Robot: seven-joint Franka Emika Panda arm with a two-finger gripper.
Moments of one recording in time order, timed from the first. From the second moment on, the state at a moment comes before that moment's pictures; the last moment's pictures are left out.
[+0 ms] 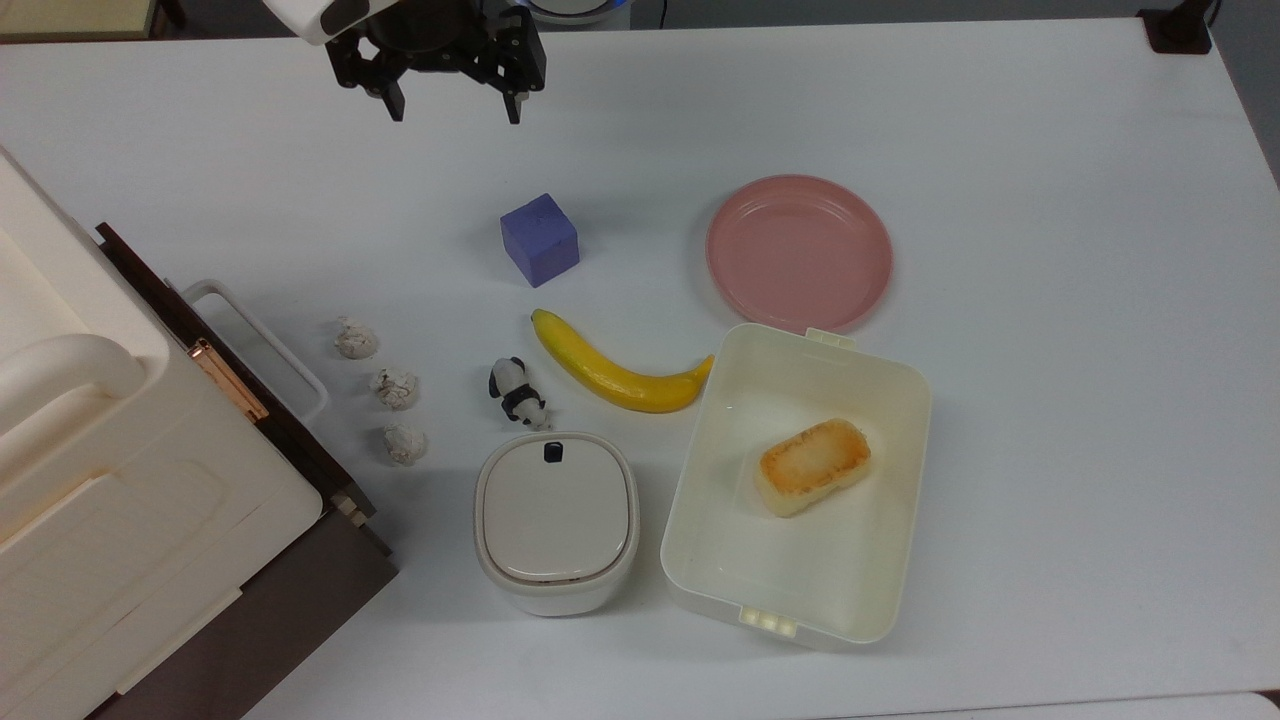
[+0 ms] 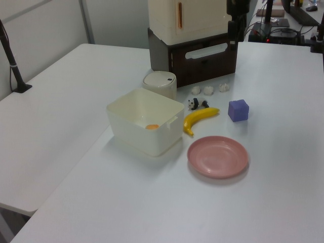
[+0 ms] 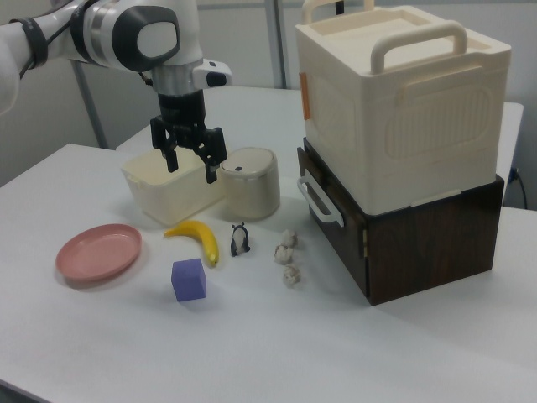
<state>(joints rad) -0.01 0.14 -0.09 -1.53 0.04 1.61 -0.07</state>
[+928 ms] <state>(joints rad) -0.01 0.15 -0.09 -1.53 0.03 1.61 -0.07</state>
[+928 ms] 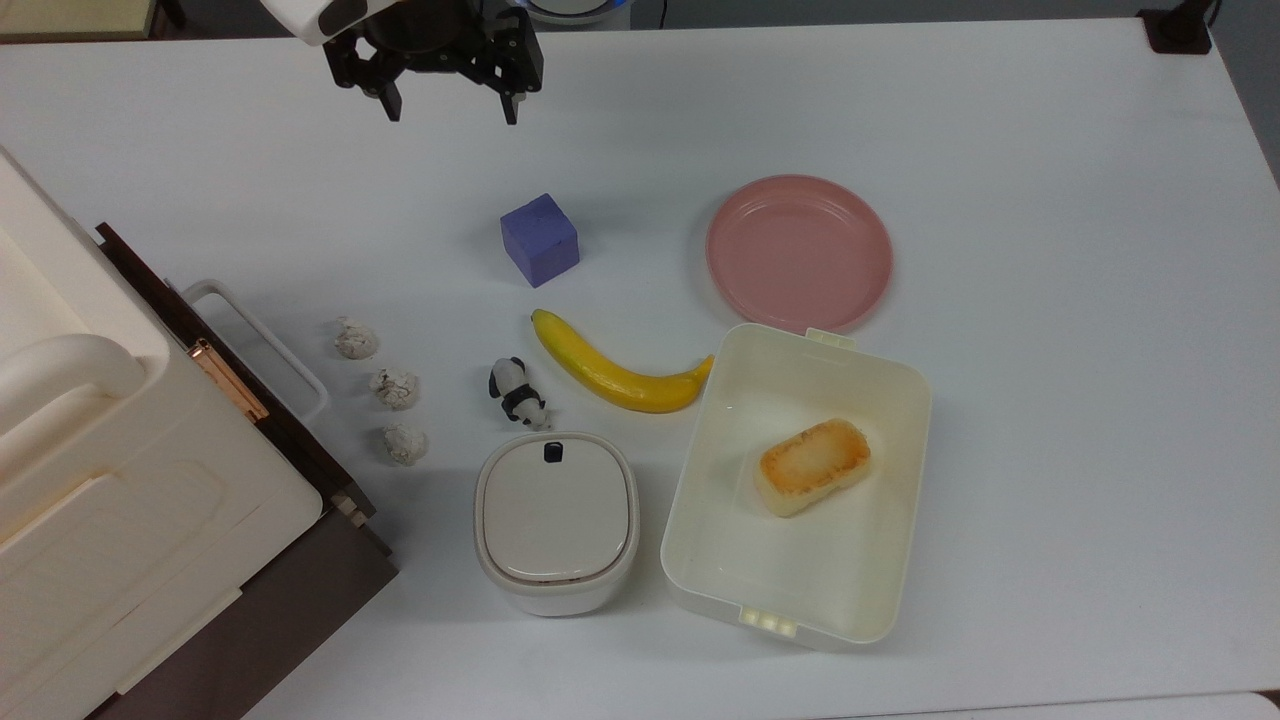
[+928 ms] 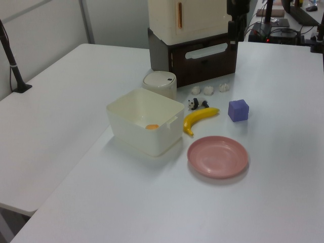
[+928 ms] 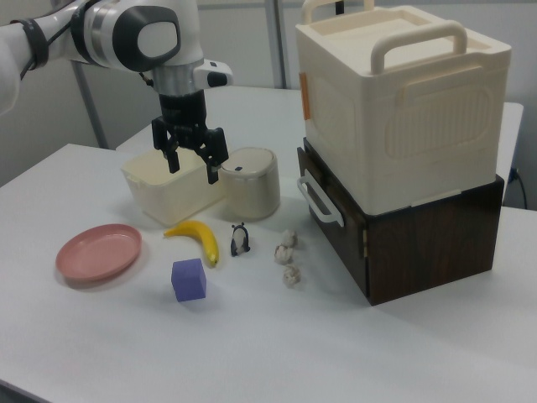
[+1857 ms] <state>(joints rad) 0.00 0.16 -0.08 -1.57 0.02 1.61 -0.07</state>
